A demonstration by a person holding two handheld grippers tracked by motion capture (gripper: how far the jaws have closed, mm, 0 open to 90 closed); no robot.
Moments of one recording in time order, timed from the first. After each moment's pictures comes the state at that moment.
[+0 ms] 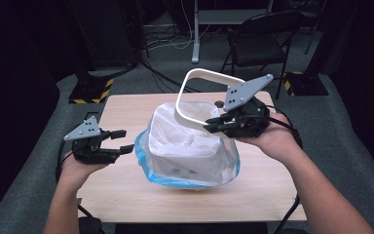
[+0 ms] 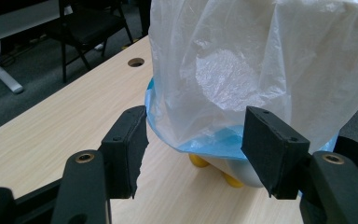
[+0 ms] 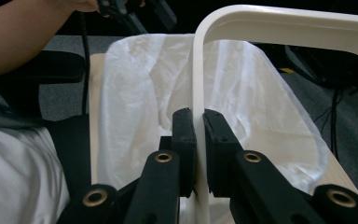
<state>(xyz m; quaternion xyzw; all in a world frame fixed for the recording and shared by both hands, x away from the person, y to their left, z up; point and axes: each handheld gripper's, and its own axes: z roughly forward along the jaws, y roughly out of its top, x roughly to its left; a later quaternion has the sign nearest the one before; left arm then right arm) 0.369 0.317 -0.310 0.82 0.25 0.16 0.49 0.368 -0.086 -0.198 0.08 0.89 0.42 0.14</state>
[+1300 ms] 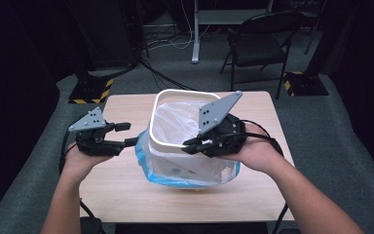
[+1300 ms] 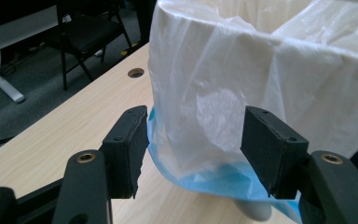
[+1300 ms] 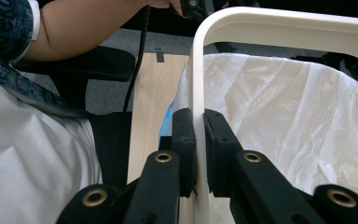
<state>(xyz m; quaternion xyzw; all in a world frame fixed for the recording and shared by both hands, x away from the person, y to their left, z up) 0.382 0.302 -0.289 0.82 0.23 0.17 0.49 0.346 -0.043 -0.210 0.00 0.91 0.42 0.08</state>
